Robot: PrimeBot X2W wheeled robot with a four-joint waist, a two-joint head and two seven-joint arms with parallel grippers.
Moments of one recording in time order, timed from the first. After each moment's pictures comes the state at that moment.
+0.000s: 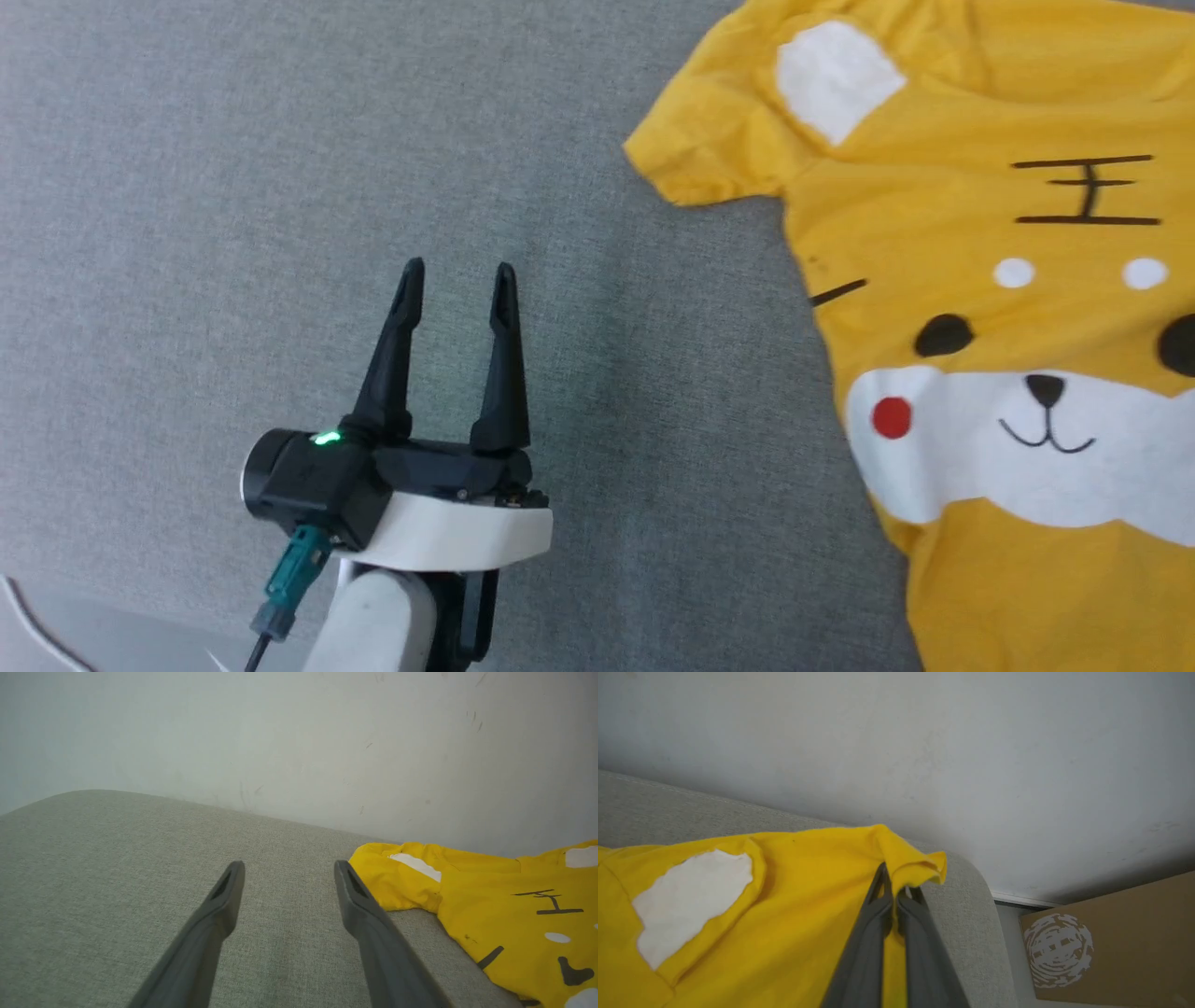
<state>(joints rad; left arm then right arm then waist) -0.15 0.05 -0.29 -0.19 -0.23 0.14 -0.26 -0.59 -0.64 -0.38 0.05 0.12 0.13 0.60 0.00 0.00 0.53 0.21</state>
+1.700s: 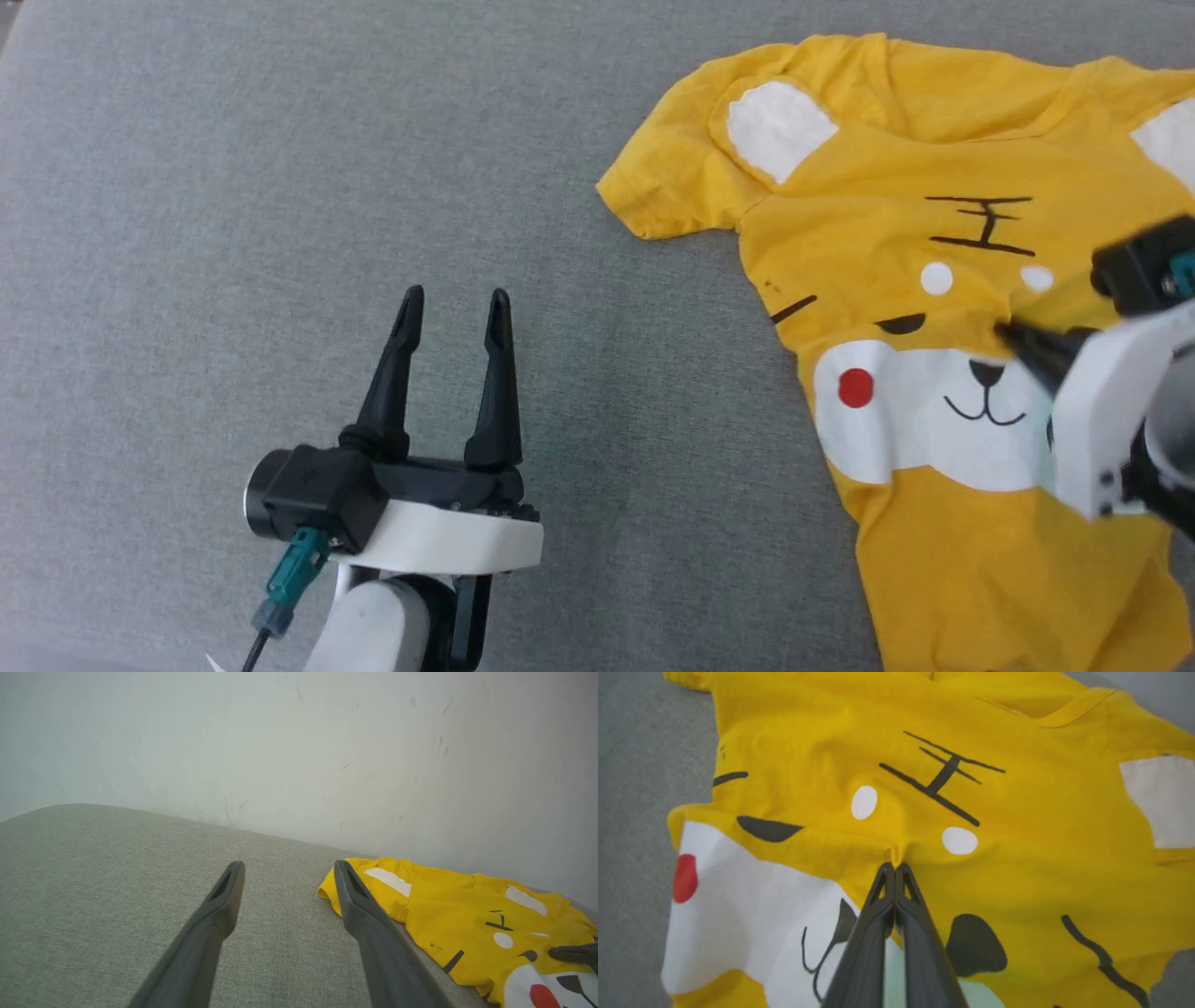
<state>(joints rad) -0.13 0.05 -0.27 -0.14 -0.25 0.11 -0.26 -0.32 -0.50 0.14 -0.16 0.48 0.13 0.77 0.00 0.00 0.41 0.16</state>
